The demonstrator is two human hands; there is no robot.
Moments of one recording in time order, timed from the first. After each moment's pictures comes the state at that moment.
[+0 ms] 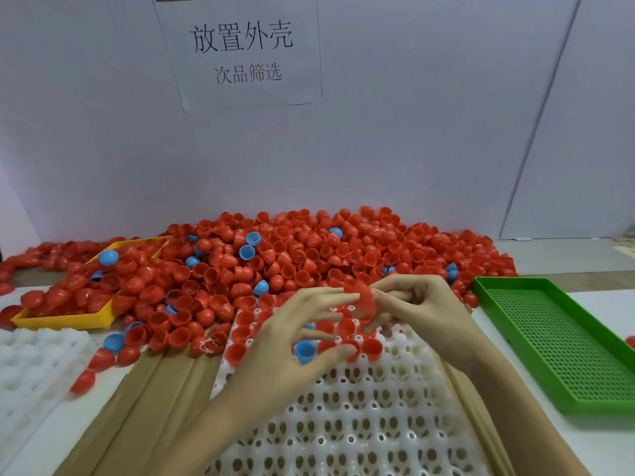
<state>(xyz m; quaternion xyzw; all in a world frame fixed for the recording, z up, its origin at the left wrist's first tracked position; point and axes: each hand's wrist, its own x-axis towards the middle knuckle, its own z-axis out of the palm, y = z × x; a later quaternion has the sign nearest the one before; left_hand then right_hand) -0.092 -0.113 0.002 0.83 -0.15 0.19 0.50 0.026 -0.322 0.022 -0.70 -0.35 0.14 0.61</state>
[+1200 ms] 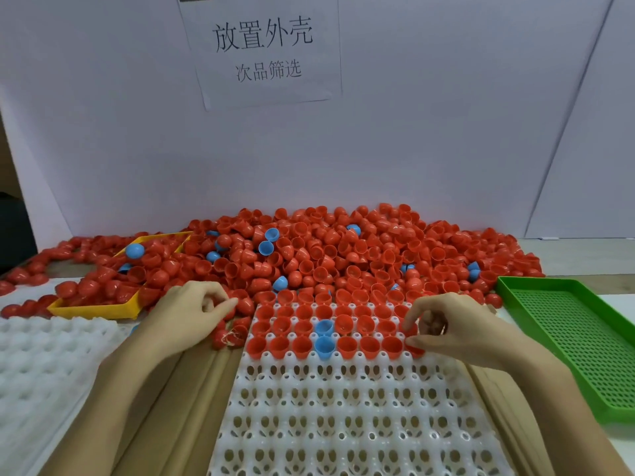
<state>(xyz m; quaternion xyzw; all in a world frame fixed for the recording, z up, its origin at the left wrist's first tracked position) -0.095 0.032 0.009 0.95 0.17 0.14 0.22 0.056 -0.346 0.000 -0.90 -0.35 0.07 0.26</state>
